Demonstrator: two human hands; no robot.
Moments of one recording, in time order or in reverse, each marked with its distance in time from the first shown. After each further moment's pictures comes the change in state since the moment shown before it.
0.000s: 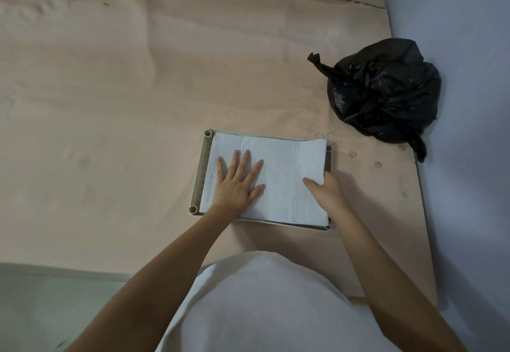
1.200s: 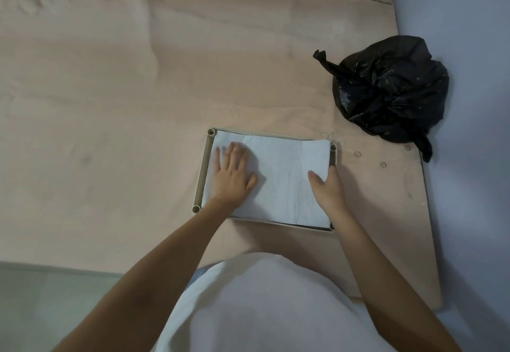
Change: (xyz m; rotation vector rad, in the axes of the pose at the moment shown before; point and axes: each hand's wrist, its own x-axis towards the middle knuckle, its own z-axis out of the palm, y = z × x) left_hand 0.014 -0.017 -0.005 -0.032 0.201 -0.032; right_hand 0.004 -0.001 0.012 -0.082 0.150 -0.007
